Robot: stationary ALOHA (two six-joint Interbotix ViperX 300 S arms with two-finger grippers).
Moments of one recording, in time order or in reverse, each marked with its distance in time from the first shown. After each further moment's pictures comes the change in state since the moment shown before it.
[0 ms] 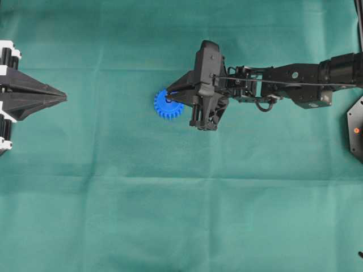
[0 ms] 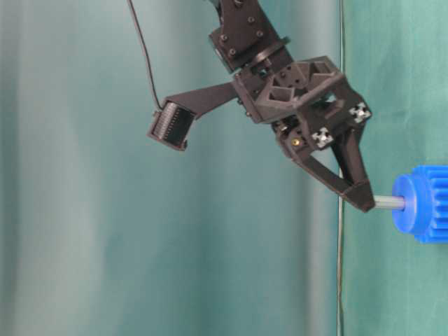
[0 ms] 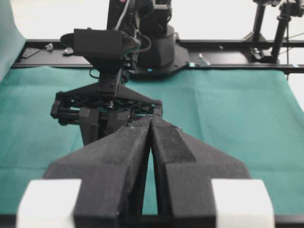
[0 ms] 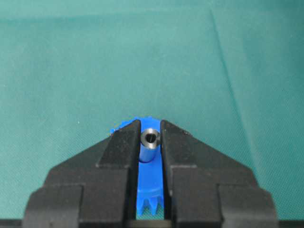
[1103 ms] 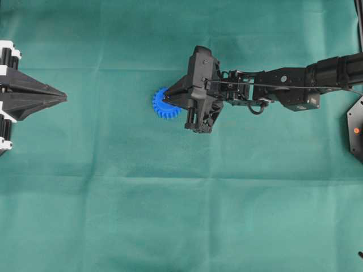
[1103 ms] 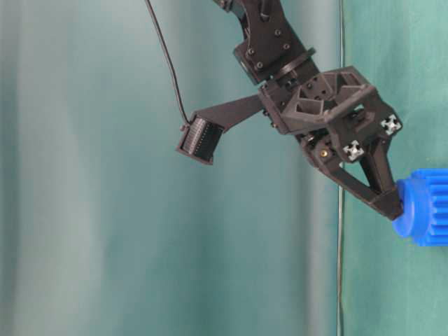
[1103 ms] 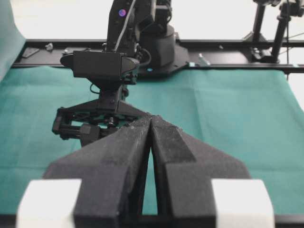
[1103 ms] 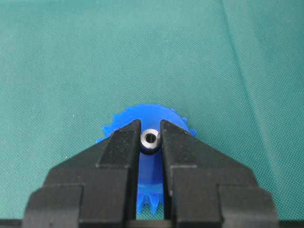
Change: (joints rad) left arm 0.000 0.002 0.000 0.000 0.002 0.000; right arm 0.003 0.071 -0.028 0.017 -0.018 0.000
